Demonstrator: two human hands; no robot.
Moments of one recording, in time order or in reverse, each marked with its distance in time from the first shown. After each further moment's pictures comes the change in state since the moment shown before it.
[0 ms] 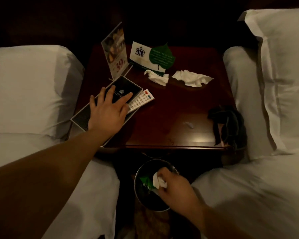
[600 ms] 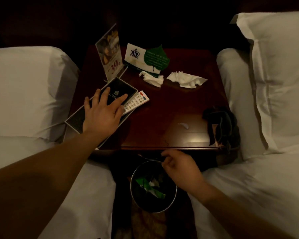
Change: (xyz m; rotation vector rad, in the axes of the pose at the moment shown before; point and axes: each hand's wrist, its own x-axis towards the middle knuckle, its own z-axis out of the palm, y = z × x) left_hand 0.000 0.002 -0.004 -0.007 0.001 0.007; right_hand 0.024 -0.007 -0.059 0.116 0.151 0.074
